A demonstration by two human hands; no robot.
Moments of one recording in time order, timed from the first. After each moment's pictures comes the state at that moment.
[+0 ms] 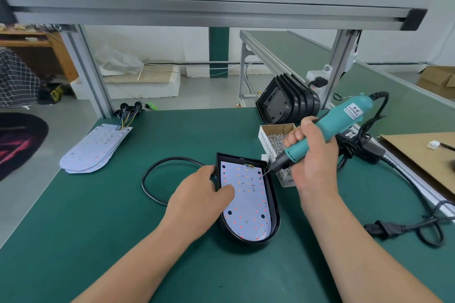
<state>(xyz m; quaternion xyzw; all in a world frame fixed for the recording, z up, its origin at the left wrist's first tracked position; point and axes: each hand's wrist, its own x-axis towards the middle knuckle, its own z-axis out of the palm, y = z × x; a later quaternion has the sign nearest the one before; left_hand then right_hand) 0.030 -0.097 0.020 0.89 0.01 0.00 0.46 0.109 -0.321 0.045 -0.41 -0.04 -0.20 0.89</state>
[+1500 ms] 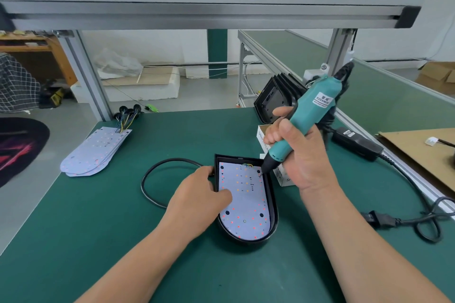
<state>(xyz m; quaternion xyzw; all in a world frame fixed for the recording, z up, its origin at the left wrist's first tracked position) 0.035 -0.099 0.018 0.88 0.02 -0.02 0.48 0.105 -0.318 0.058 -0.50 -0.21 -0.08 0.84</state>
